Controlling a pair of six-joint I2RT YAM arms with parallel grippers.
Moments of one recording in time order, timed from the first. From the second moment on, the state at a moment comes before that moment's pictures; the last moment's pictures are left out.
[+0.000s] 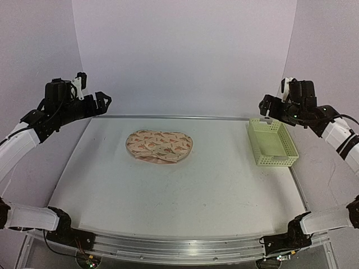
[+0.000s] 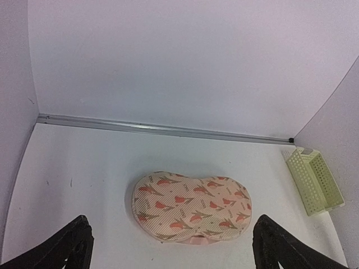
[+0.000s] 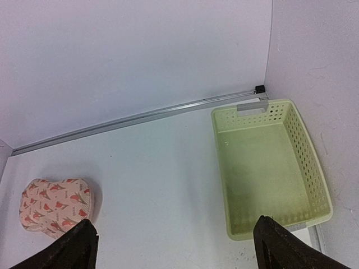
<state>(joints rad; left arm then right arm) -0.38 1.10 1.16 -0.35 -0.04 -0.35 0.33 1.18 1.23 -0.54 0.23 0.39</state>
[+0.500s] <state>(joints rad) -0.38 1.05 1.10 -0.37 -0.04 -0.36 0.33 1.50 1.28 -0.58 0.31 0.29</state>
